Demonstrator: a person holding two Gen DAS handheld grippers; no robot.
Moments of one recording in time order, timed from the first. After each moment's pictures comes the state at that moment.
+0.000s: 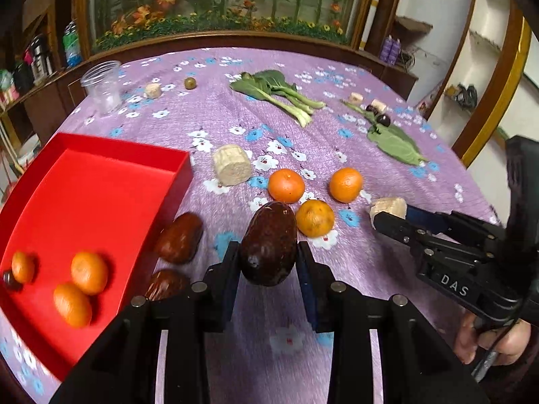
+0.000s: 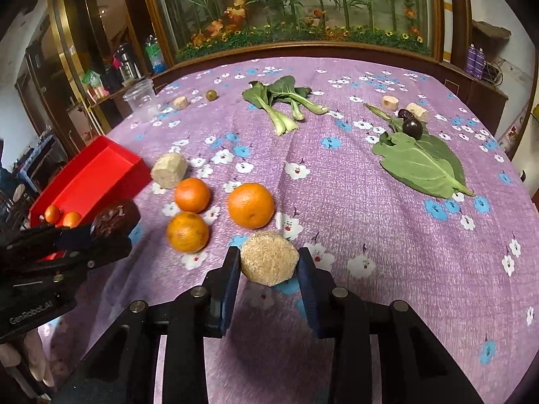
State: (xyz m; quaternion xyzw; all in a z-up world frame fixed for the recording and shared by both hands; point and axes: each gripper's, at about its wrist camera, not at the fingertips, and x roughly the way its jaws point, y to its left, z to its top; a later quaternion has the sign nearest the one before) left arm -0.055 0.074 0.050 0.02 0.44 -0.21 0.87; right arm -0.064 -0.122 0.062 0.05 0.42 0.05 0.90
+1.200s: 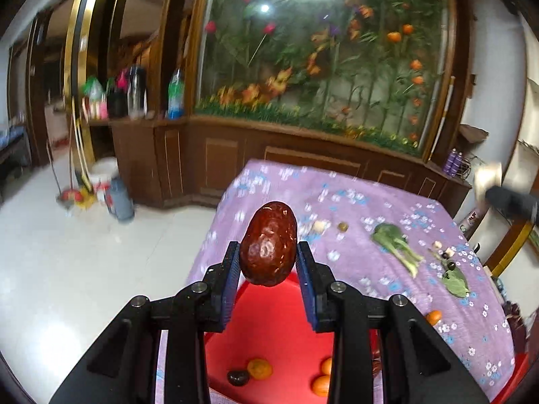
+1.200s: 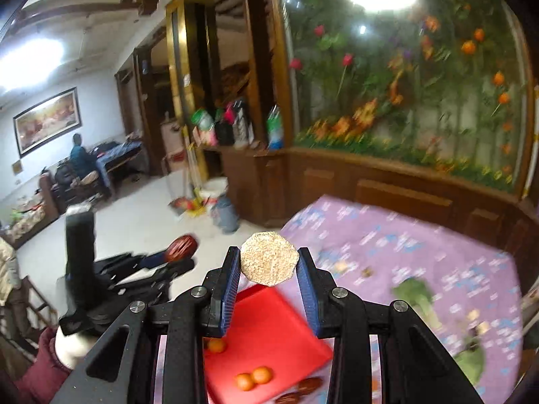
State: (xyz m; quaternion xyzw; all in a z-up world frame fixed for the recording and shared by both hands) left arm 0.002 0.323 0.198 -0.07 0.31 -0.06 0.95; right arm -0.022 0.108 0.310 -0.02 0.28 0.25 0.93
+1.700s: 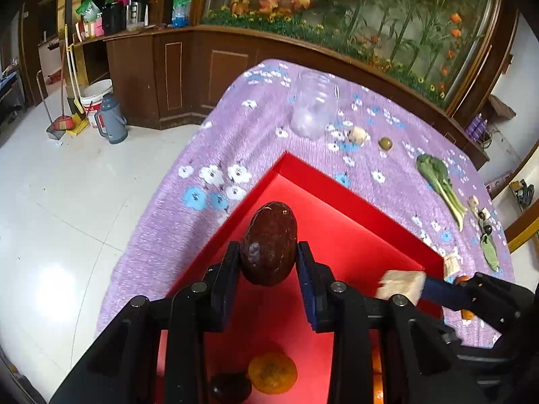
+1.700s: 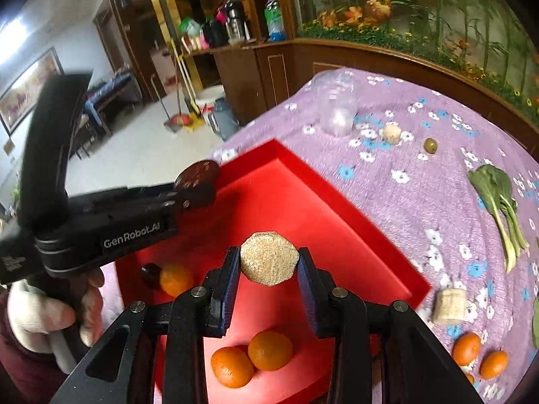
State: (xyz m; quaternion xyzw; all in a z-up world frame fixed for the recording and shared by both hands) left arm 0.065 0.317 0.055 -0.09 0.45 -0.06 0.89; right arm 0.045 0.155 0.091 -0.04 0.45 0.24 0.86
